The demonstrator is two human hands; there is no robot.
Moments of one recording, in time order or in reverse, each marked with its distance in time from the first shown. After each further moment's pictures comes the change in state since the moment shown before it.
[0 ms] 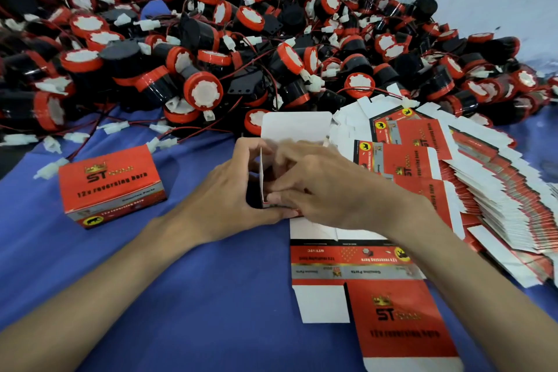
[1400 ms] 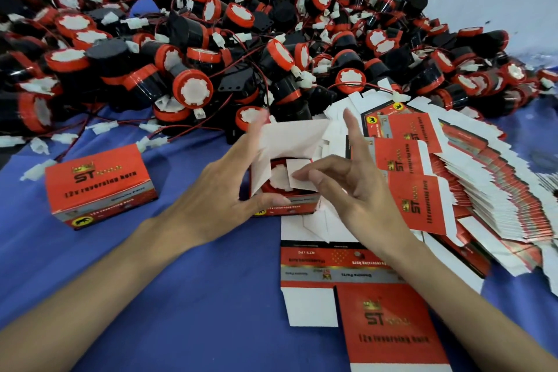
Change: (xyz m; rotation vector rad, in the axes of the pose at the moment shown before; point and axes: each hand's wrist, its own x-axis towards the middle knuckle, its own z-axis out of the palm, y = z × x) left_hand 0.001 0.003 0.004 0.027 0.041 0.121; right_hand -0.043 0.031 0.047 0.737 0.589 0.127
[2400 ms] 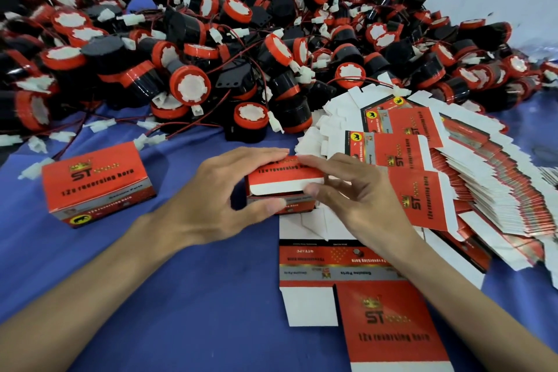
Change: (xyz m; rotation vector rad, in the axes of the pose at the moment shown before) left_hand -0.005 0.005 -0.008 0.099 -0.118 0.048; right_hand -0.006 0.001 -0.004 -0.019 -0.010 0.048
